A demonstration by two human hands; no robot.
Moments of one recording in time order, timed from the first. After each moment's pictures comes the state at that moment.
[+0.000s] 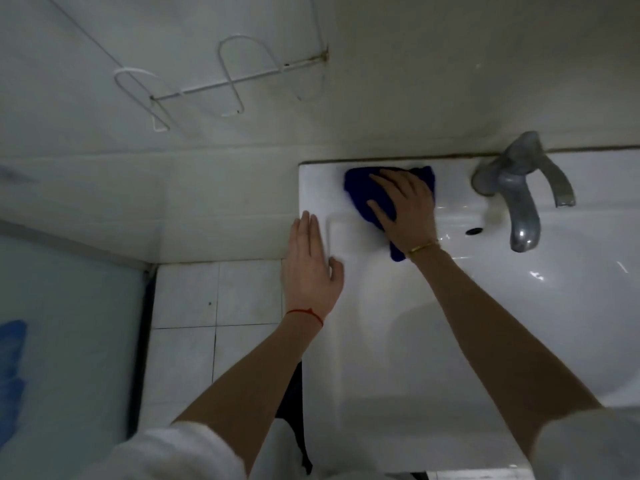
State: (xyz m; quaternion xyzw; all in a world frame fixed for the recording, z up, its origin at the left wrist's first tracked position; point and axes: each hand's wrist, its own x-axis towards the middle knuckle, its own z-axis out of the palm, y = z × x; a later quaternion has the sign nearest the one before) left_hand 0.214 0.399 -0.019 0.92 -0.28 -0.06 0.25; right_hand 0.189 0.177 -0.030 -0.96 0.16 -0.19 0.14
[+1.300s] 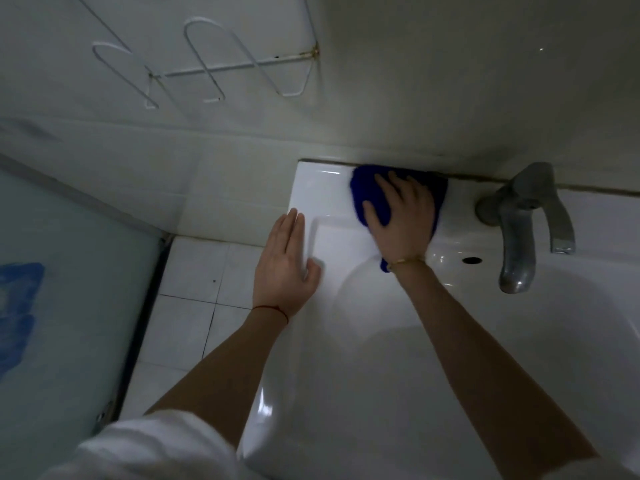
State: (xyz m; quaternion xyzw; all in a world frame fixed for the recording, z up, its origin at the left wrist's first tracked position) left_hand 0.212 0.392 -0.014 0.94 -0.26 -0.01 0.23; right_hand 0.200 0.169 -0.024 -0.95 0.21 -0.16 0.17
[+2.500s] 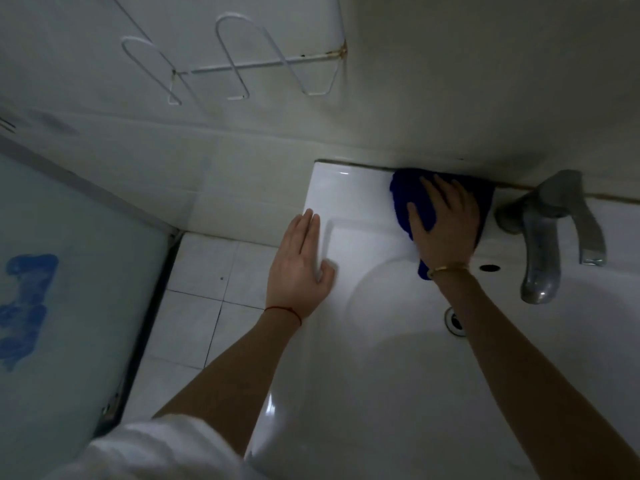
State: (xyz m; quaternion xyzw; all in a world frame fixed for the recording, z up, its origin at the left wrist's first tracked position) left_hand 0.213 0.392 -0.016 0.93 -0.27 0.00 0.25; right_hand 0.182 0.133 -0.031 -0.95 0.22 -0.18 0.16
